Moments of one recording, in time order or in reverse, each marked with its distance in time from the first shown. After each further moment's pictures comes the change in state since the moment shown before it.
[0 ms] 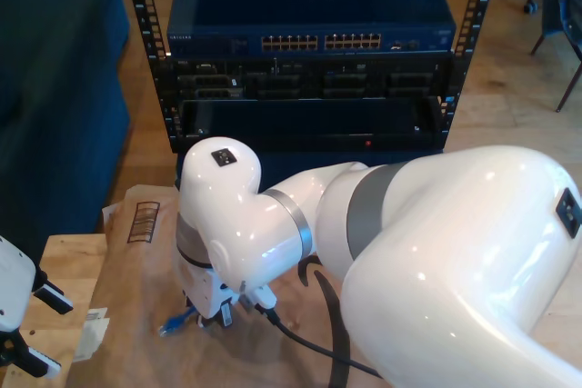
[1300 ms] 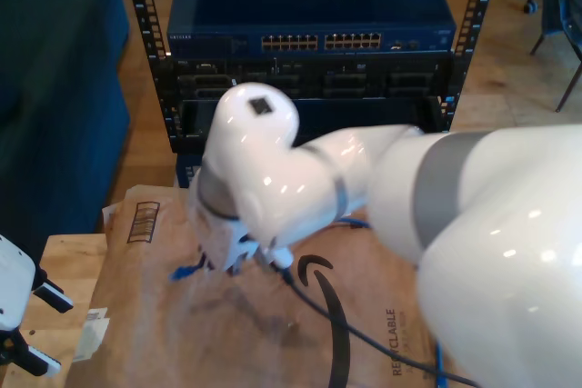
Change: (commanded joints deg) left arm -0.1 -0.2 -0.4 -2.1 0.0 0.0; right arm -9.1 -12.3 1.6 0.4 8.0 0.6
